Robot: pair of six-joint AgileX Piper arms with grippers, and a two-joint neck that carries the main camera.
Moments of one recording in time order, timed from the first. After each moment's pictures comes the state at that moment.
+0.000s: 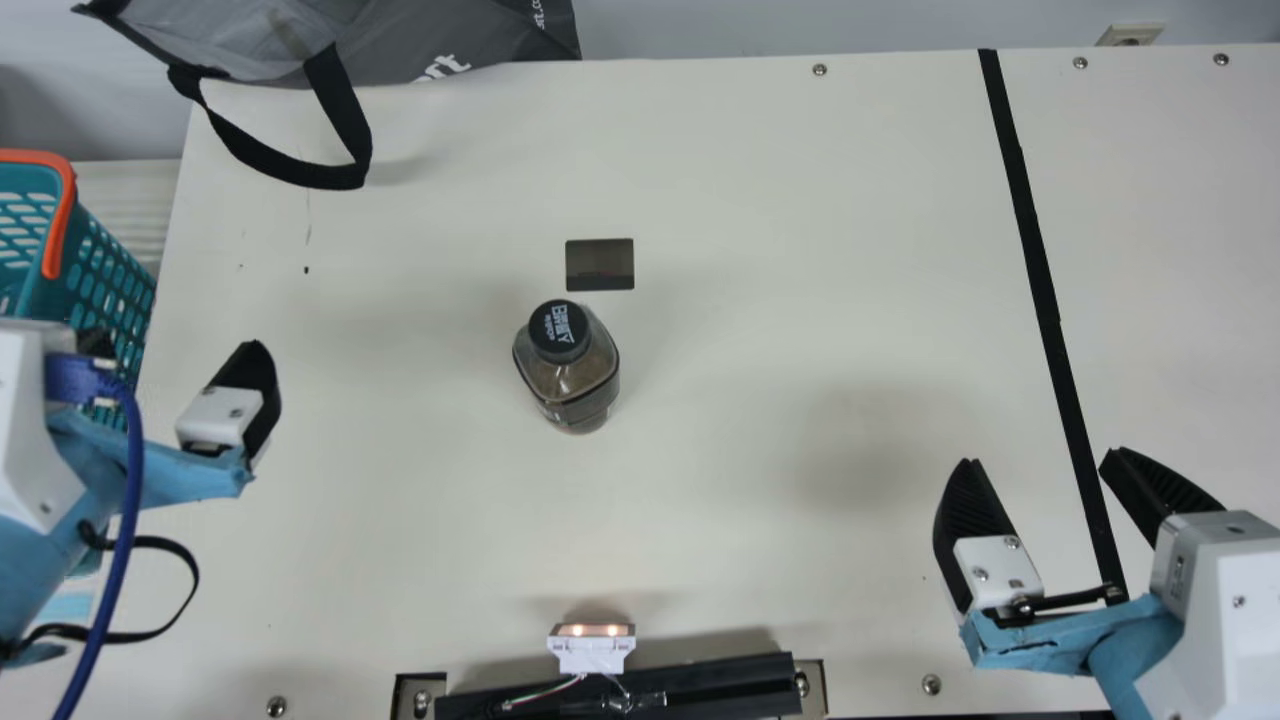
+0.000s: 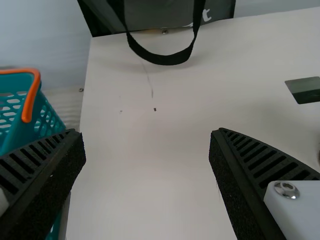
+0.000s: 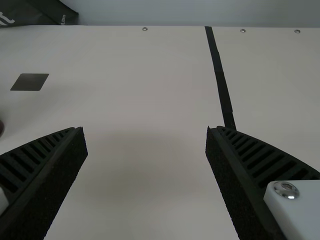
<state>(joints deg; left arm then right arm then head) -16.1 46.0 -26.0 26.5 21.3 -27.4 -4.0 13.5 -20.2 4.6 38.2 -6.5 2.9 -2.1</state>
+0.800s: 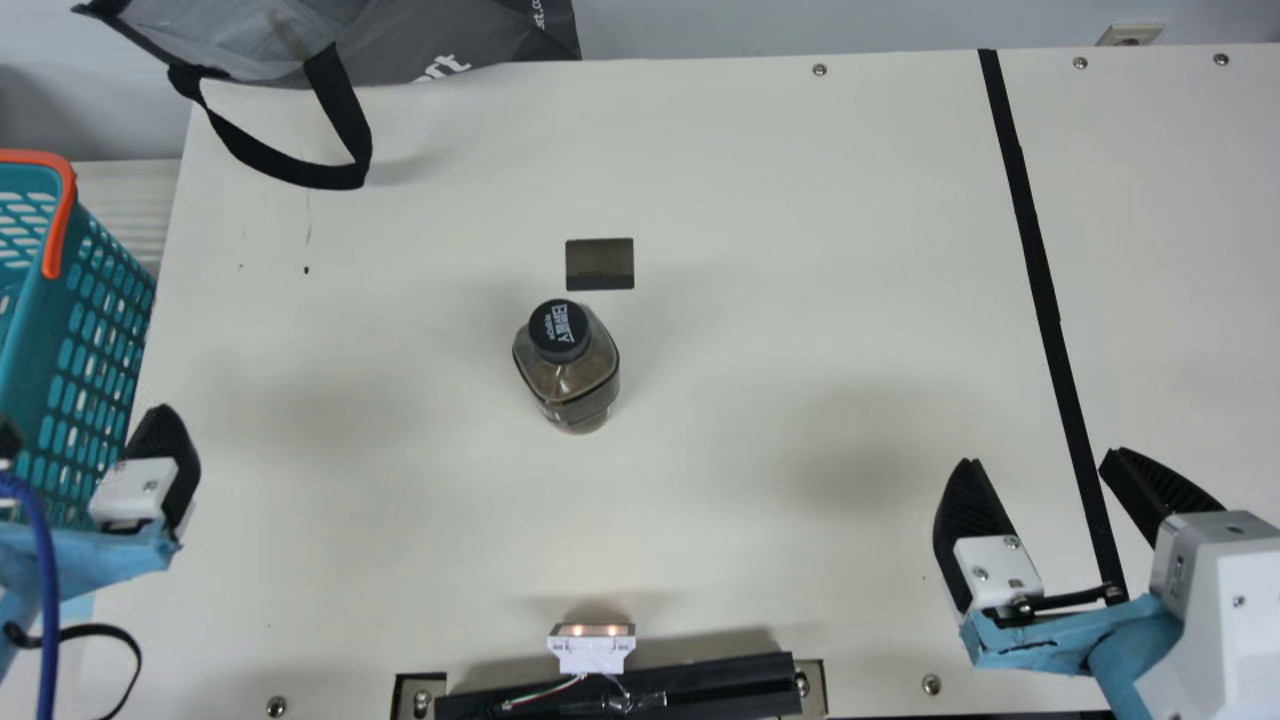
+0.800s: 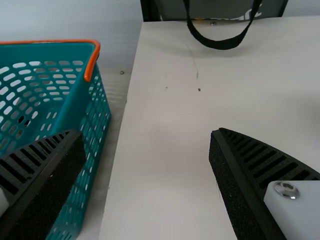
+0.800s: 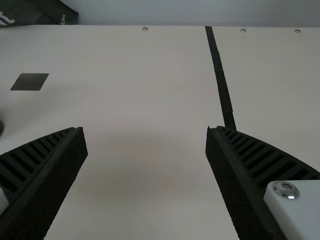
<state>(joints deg) -8.9 29.9 -19.1 24.1 29.2 -24.8 -4.0 13.5 -20.2 4.6 38.3 -6.5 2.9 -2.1</state>
